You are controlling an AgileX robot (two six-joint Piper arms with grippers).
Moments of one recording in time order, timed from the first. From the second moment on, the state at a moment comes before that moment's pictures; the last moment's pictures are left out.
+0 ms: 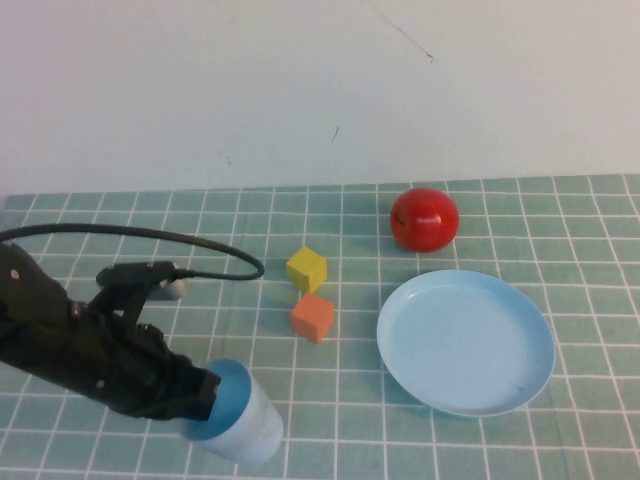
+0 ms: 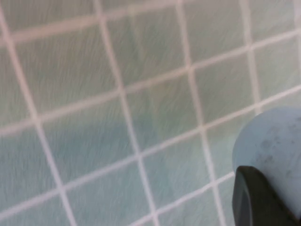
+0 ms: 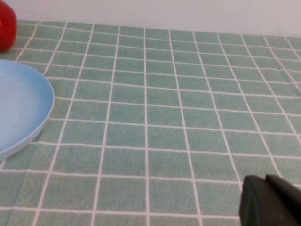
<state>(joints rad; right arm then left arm) -0.06 -0.01 0.03 -0.14 0.42 0.03 -0.18 1.52 -0.79 -0.62 0.77 0.49</state>
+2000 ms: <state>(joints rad) -0.06 -0.01 0.03 -0.14 0.42 0.03 -0.71 2.32 -2.45 0.12 1.28 -0.09</state>
